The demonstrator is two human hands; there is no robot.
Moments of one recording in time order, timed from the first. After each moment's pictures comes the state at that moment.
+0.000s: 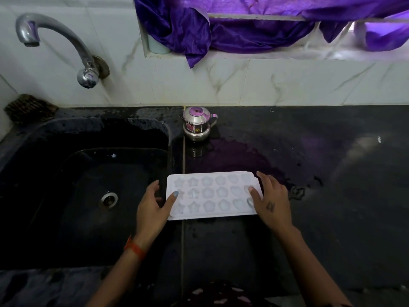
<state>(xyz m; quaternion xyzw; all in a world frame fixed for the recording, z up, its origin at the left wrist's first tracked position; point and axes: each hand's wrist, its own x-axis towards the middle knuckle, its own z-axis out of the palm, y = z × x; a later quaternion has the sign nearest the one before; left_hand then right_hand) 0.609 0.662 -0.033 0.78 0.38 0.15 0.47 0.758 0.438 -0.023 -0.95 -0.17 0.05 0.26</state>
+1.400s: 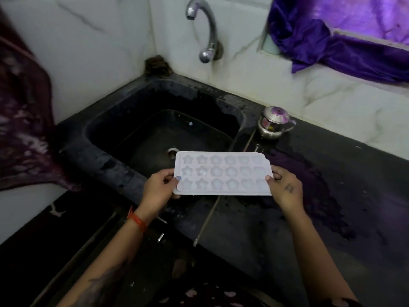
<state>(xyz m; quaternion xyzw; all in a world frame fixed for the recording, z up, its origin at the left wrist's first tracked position) 0.500 0.635 -0.018 0.61 0.52 0.27 0.54 0.740 0.501 0.023 -0.88 -0.27 0.19 0.34</state>
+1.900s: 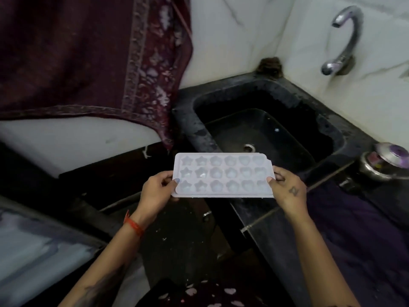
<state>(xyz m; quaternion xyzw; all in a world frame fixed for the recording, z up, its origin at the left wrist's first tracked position) 0.354 0.536 -0.010 0.47 0.68 0.39 0.41 0.628 0.553 0.024 -0.76 -0.49 0.29 0.30</state>
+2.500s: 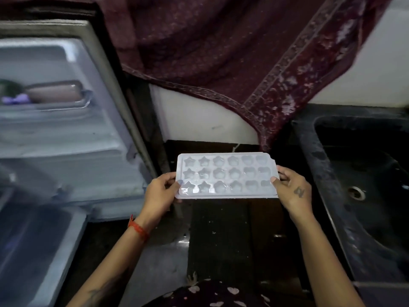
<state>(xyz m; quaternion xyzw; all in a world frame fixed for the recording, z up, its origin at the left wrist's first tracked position) 0.172 0.402 -0.020 0.27 0.77 0.49 0.30 0.404 0.552 0.021 -0.60 -0.68 0.37 0.23</state>
